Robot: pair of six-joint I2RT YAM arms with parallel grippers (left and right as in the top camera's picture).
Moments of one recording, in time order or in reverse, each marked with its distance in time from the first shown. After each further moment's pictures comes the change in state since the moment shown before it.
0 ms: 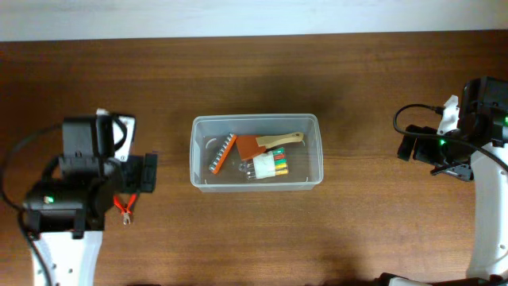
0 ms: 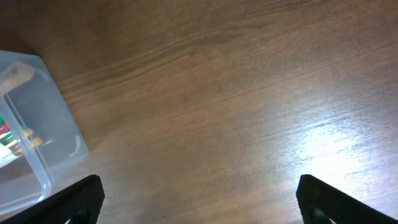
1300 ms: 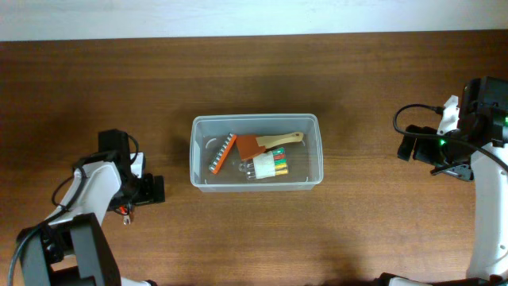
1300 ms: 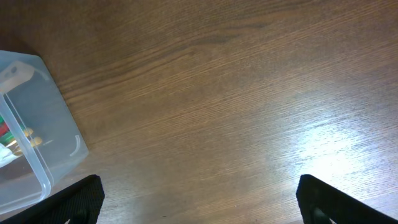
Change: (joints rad) left arm 0.204 0.507 -0.423 0.413 0.108 -0.066; right arm 0.000 0.000 0.000 0.000 0.000 -0.001
